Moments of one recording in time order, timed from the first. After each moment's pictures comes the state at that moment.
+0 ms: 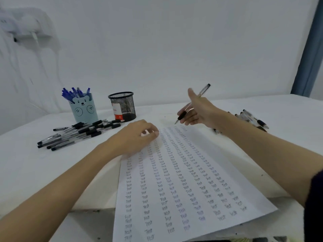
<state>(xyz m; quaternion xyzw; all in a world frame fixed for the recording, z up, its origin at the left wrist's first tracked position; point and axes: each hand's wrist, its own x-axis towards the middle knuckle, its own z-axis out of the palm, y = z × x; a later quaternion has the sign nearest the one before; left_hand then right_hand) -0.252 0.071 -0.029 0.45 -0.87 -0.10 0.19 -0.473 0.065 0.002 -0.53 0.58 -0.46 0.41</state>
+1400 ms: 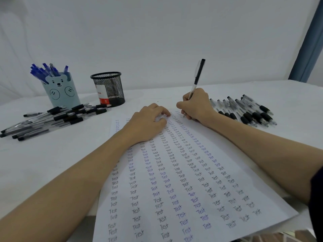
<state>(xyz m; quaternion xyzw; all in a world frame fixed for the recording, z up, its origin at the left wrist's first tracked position) -0.303 0.040 -0.054 0.42 -0.87 -0.10 0.21 -0.467 0.045 -0.042 -0.58 0.64 -0.47 0.15</state>
